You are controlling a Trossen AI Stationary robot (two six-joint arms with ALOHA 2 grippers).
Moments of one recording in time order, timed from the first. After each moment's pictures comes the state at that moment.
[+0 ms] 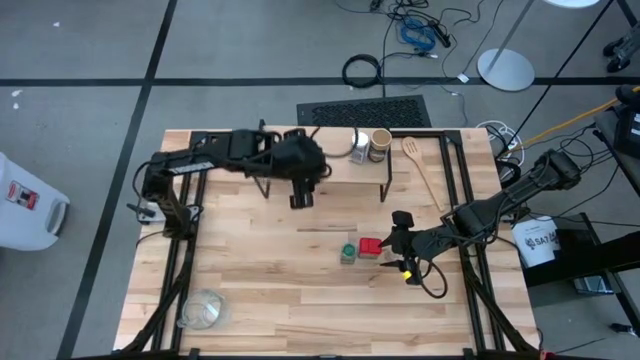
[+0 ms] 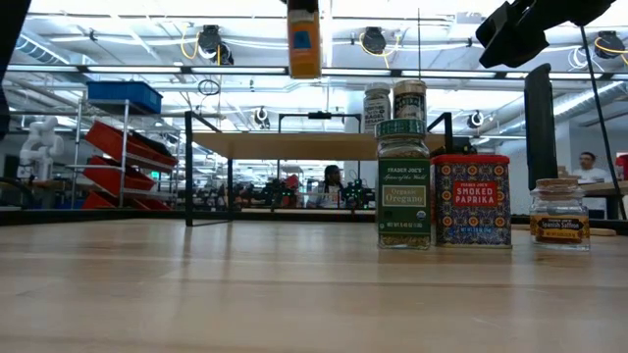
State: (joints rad) left arm 0.06 1.76 2.10 -1.24 -0.27 0.12; right arm 0.49 1.11 0.80 -0.44 0.26 0.33
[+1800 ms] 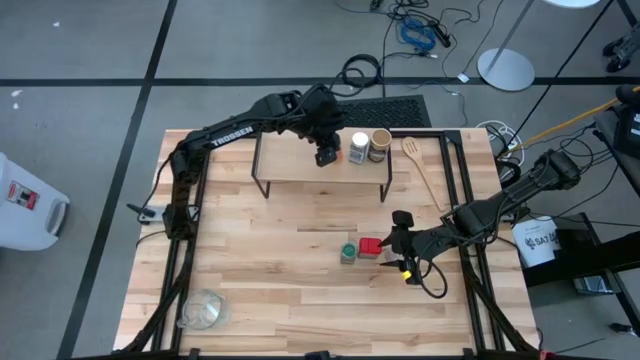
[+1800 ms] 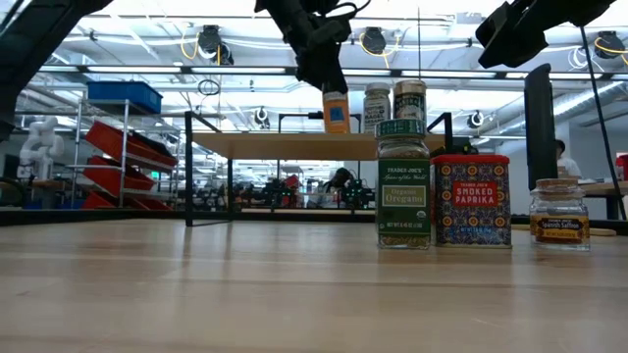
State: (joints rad) left arm 0.43 1.98 2.09 -0.98 0.10 0.23; right arm 0.49 1.11 0.80 -0.44 0.26 0.33
